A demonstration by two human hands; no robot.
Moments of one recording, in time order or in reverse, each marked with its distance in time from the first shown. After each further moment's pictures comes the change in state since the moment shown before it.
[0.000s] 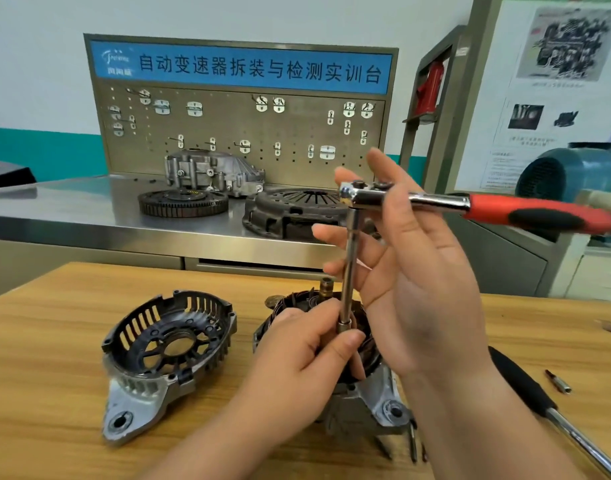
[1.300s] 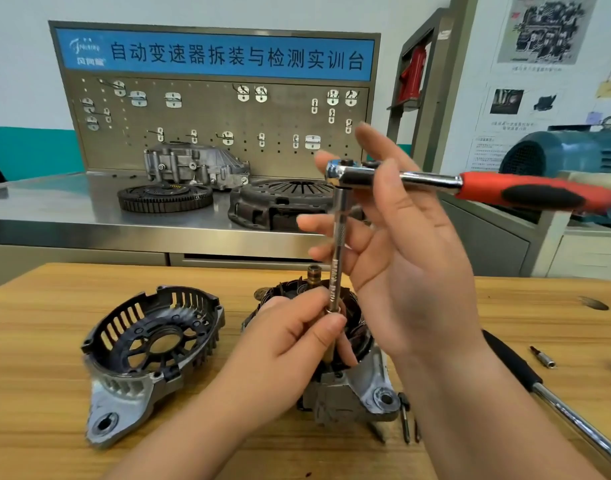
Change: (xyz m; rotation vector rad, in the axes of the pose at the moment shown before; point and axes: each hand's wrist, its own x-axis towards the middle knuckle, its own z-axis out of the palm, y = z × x) left_hand 0.003 -0.004 -0.008 -0.056 -0.070 0.043; right_hand 0.000 0.000 -0.003 -0.009 0.007 -0.031
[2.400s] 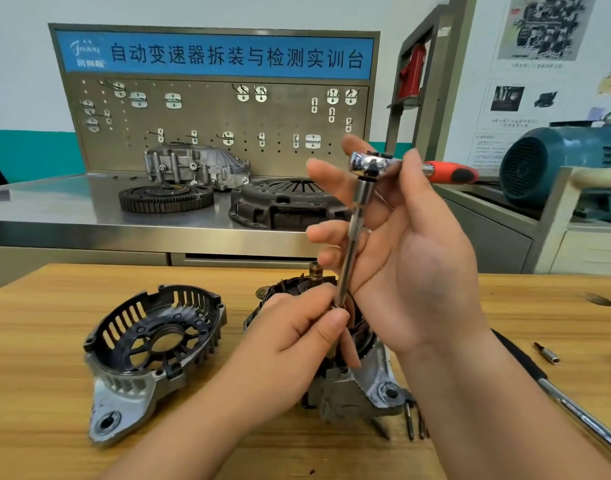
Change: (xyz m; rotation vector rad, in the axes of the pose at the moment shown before) left_hand 0.001 0.002 0.000 -0.033 -0.029 -0.002; right_hand 0.003 0.001 -0.003 0.149 -0.050 0.165
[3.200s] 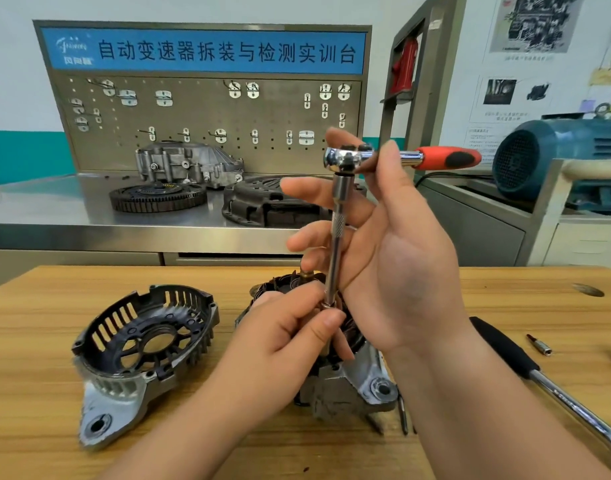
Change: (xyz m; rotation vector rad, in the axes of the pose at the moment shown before) left_hand -0.001 -0.001 0.004 0.002 0.056 0.008; right_hand 0.000 0.005 -0.001 -0.055 -0.021 -0.032
